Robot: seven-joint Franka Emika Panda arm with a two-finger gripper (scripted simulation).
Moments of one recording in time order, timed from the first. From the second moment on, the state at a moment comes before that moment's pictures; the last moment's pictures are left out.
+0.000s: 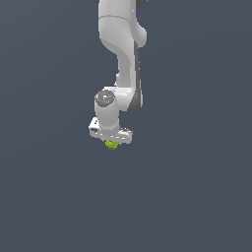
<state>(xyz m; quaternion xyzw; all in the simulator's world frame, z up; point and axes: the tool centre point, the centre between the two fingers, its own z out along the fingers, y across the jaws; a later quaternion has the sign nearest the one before) -0.043 -0.072 0.042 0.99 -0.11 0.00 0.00</state>
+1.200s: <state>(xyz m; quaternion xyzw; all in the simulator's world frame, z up) -0.009 -0.072 0.060 0.99 -0.11 0.00 0.00</state>
